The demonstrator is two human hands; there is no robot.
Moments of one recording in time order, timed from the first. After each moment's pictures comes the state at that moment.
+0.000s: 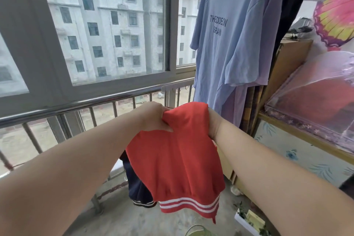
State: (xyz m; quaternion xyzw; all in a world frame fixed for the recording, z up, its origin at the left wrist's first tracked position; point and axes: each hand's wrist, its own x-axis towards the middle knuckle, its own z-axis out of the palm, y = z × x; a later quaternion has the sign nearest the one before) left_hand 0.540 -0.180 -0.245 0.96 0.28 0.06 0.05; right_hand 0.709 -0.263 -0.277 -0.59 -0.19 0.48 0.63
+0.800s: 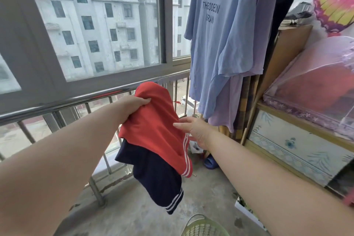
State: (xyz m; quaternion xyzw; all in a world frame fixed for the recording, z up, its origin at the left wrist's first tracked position) left_hand 0.533 -0.136 -0.265 0.66 0.50 0.19 0.53; right_hand 0.702 -0.277 -0.333 -0.66 -0.33 0.45 0.50
